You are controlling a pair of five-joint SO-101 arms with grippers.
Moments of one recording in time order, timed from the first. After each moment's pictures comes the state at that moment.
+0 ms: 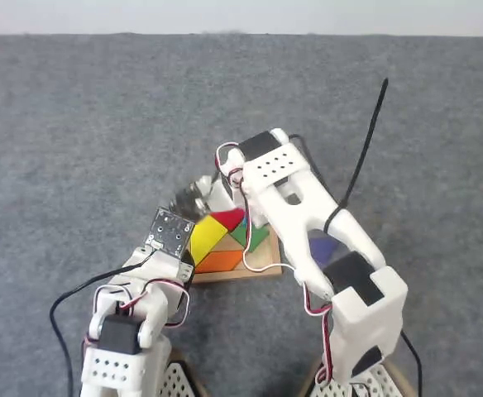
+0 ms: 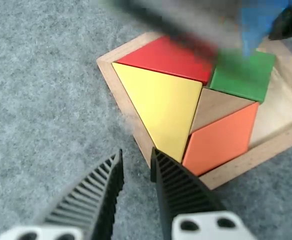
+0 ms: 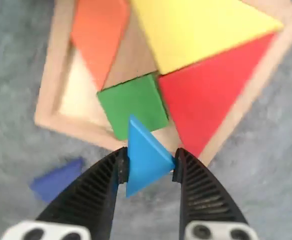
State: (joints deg) left arm 3.2 -102.5 96.9 69.4 -7.5; right arm -34.5 17.1 -3.3 79.5 92.4
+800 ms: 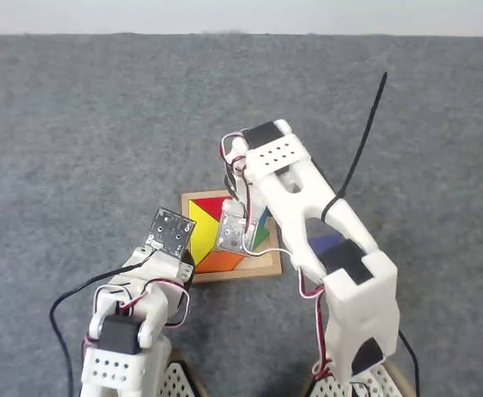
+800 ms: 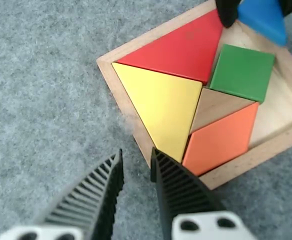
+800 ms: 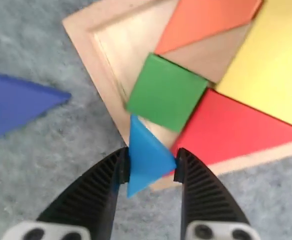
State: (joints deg) left arm 3.2 -102.5 96.9 69.4 -7.5; right arm -32.1 24.9 -10.6 82.7 134.9
